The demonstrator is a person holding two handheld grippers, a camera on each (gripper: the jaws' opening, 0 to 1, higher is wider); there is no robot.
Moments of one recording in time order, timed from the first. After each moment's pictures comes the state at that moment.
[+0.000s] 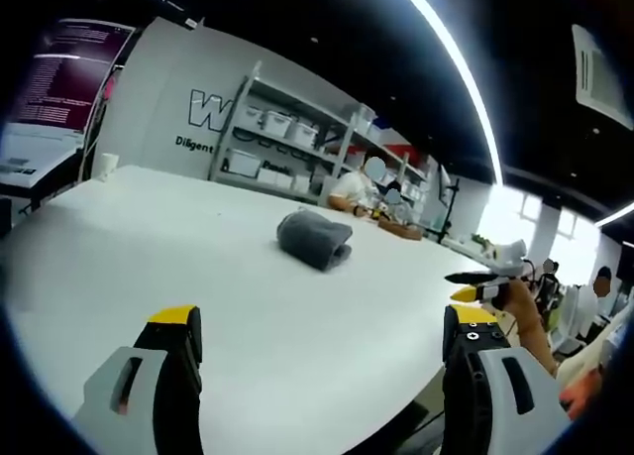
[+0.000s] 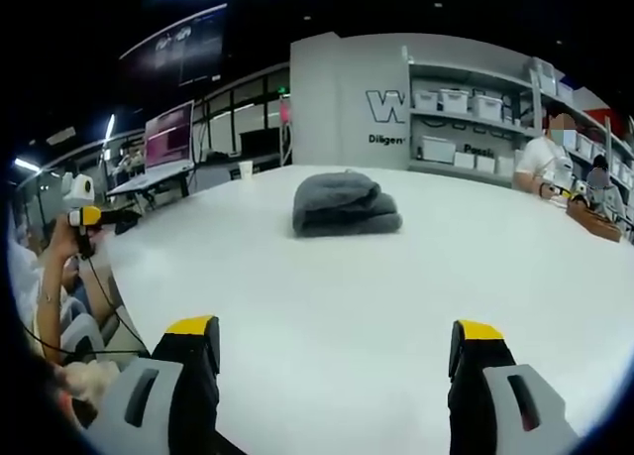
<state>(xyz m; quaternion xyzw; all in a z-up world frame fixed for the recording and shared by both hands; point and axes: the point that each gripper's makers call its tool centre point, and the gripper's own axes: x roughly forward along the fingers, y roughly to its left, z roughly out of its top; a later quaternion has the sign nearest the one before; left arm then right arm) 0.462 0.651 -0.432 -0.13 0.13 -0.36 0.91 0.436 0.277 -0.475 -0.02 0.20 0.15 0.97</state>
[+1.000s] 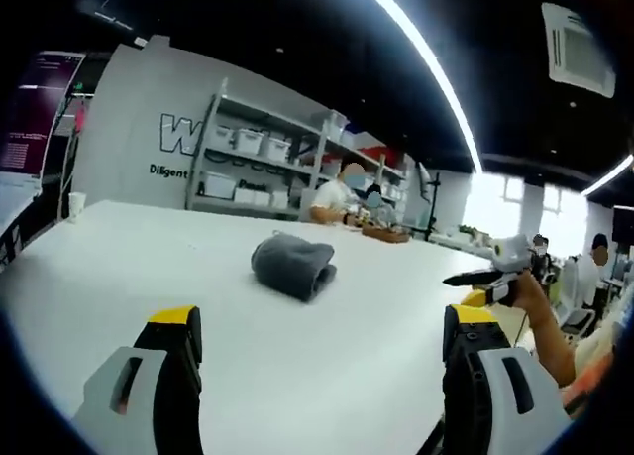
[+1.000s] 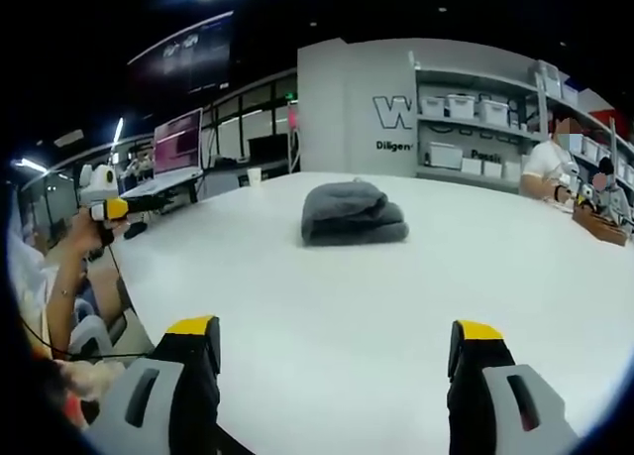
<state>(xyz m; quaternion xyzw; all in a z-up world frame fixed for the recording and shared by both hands) 0.496 0.593 -0.402 -0.08 0.06 -0.41 0.91 0.429 0.284 -0.462 -0.02 0.19 0.17 0.97</state>
